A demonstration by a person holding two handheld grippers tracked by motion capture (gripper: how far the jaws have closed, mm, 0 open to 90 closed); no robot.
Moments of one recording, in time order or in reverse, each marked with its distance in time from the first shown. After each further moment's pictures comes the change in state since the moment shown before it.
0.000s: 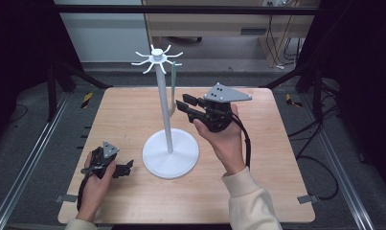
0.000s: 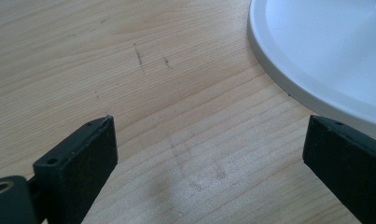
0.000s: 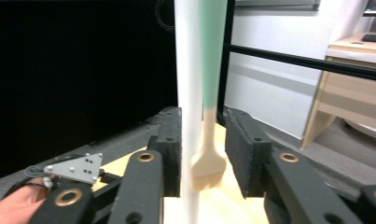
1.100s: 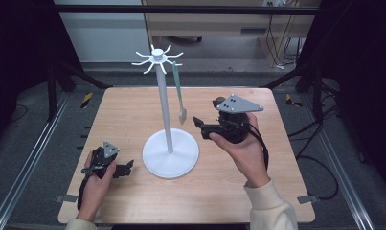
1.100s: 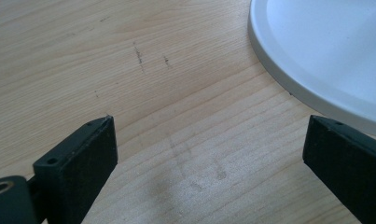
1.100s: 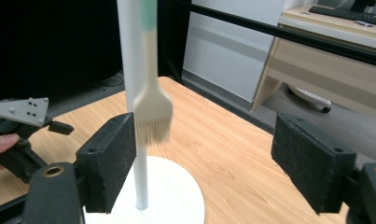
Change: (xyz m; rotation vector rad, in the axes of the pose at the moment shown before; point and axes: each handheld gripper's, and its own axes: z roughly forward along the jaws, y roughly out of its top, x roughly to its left) left arm 0.000 0.000 0.001 0.006 0.002 0.006; right arm -0.011 -0.022 -0.035 0.161 -0.177 -0.073
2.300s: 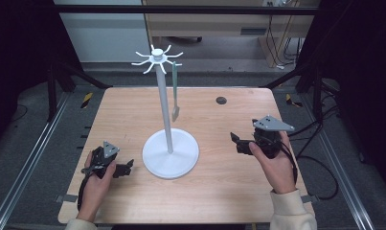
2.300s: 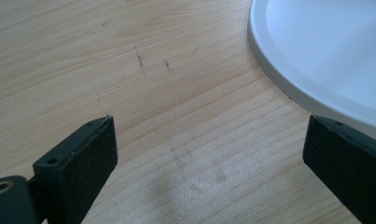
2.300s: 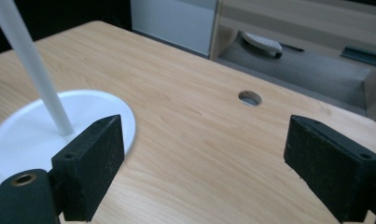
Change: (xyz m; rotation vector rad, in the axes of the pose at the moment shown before) left arm 0.000 0.001 -0.001 -0.011 0.003 -0.003; right arm -0.063 -0.095 -0.033 0.137 -0.185 0.091
